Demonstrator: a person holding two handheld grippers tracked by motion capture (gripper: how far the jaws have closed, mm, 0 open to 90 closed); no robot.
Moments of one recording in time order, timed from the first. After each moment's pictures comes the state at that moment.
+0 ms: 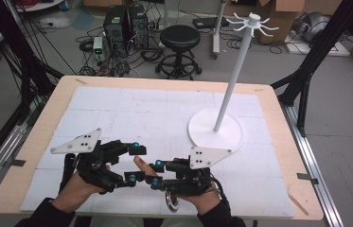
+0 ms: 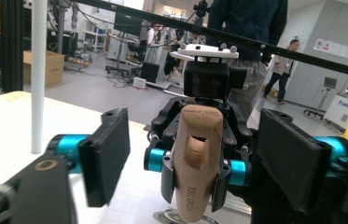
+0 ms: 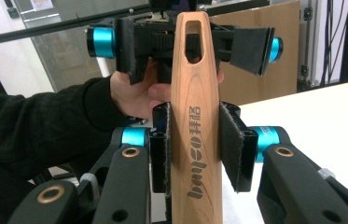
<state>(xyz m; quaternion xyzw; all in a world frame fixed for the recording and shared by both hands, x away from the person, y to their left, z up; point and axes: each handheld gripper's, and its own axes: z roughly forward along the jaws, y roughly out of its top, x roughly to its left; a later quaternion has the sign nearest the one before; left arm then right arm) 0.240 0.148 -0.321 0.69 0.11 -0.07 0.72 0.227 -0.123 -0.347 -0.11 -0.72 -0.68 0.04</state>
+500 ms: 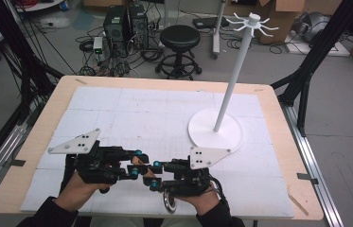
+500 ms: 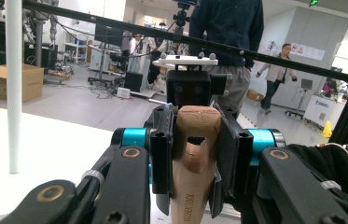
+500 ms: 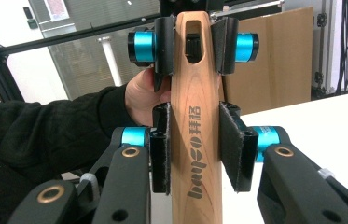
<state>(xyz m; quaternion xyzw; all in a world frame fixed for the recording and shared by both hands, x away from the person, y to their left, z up) 0.241 0.149 -0.320 0.67 0.07 -0.07 0.73 0.227 -0.121 -0.347 -0.09 -0.71 -0.69 0.06</state>
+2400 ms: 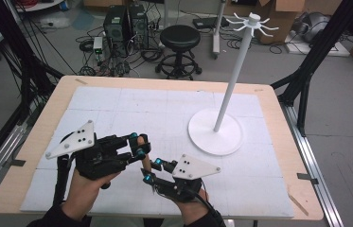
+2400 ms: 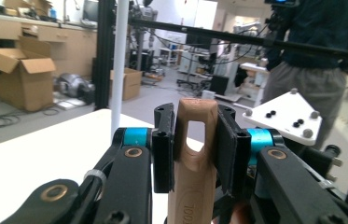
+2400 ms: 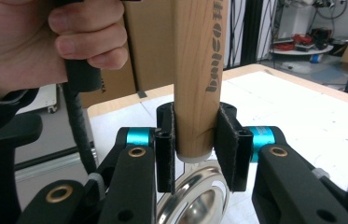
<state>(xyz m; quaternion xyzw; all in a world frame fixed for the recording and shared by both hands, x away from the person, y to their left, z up) 0.226 0.141 -0.288 0.67 0.20 0.07 0.71 0.205 -0.099 -0.353 -0.20 -0.75 -0.62 -0.12</state>
